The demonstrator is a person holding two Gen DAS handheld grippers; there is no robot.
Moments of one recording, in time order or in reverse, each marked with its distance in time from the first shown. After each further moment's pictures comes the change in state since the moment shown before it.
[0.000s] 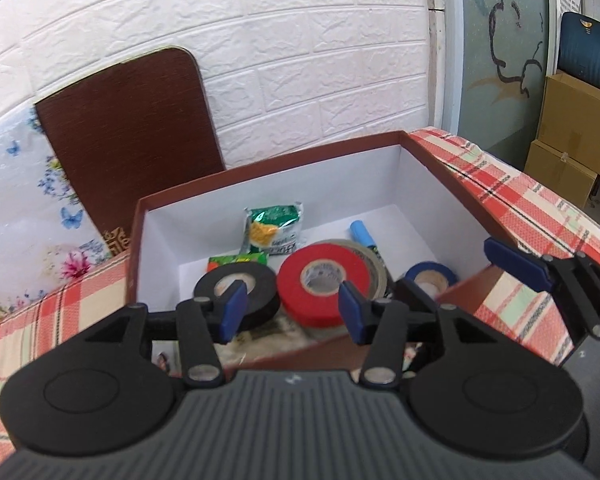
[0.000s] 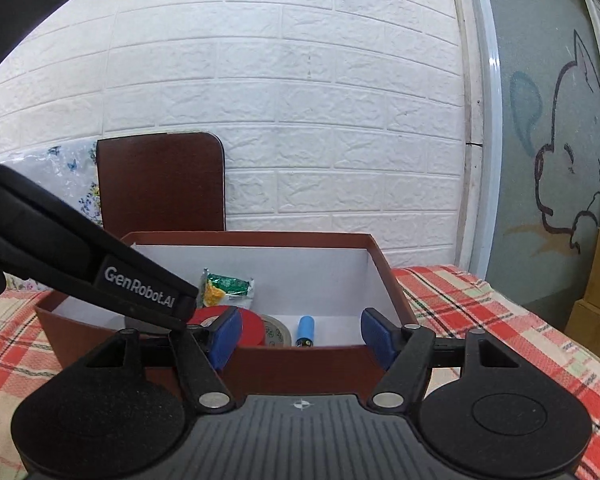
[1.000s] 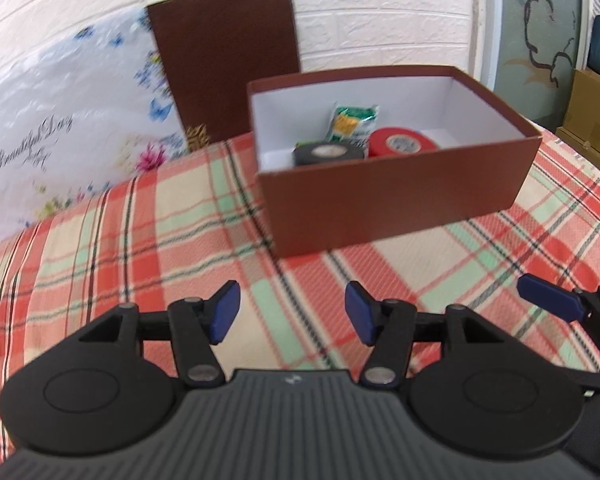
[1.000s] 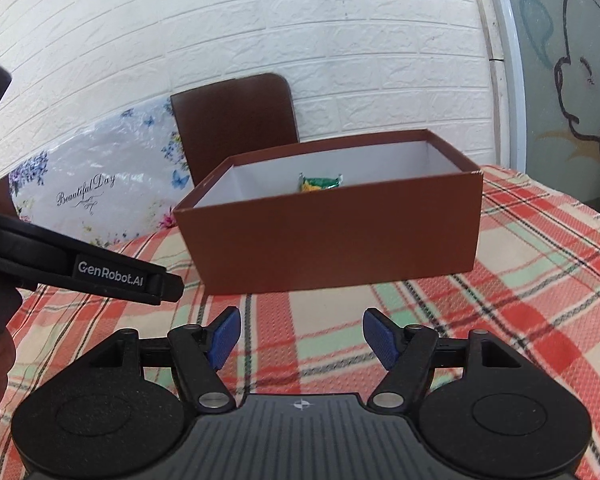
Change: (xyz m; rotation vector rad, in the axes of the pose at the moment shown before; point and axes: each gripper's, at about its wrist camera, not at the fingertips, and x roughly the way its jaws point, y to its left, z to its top) left arm -0.056 0.060 -0.103 -0.108 0.086 0.066; right arm -0.086 0.049 -0.054 0.138 0.202 0.154
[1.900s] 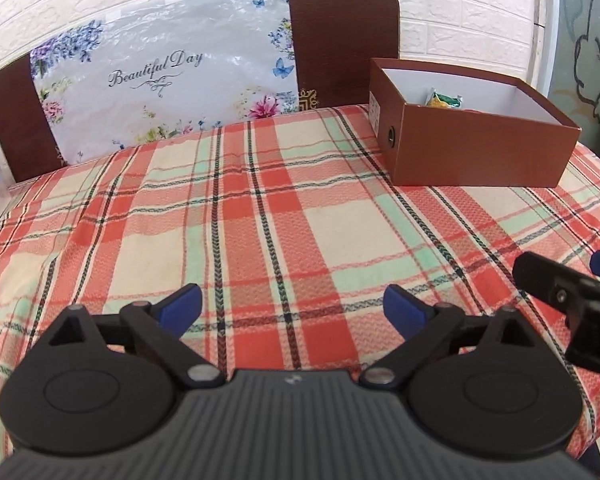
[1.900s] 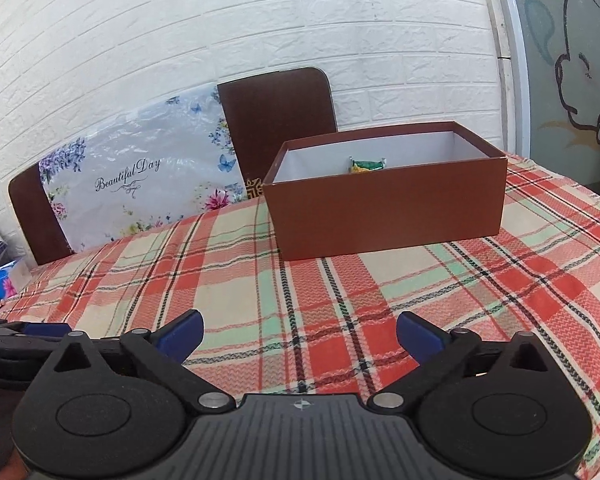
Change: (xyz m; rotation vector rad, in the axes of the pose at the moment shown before) left arm -0.058 0.083 -0.094 -0.146 -0.046 0.106; right arm -0.053 0.083 -0.020 0.024 0.025 -0.014
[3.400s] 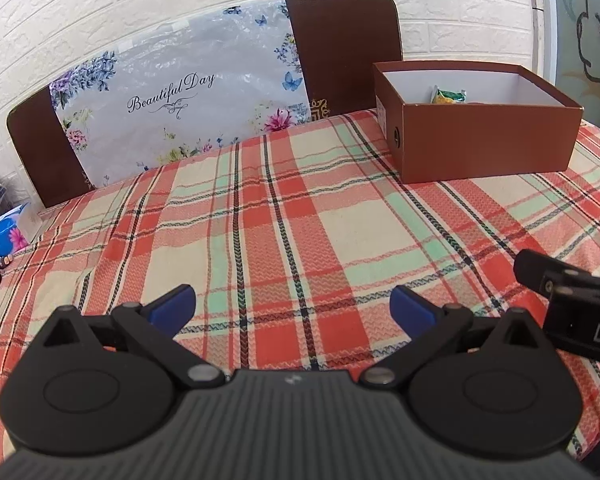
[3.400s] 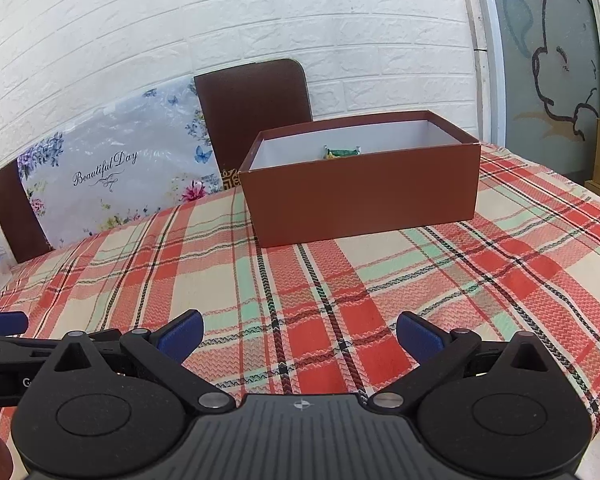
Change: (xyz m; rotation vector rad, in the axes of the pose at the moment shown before) left arm -0.020 -0.017 -0.007 0.073 -0.024 0.098; right arm 0.000 -0.005 -0.006 0.013 0.025 -0.076
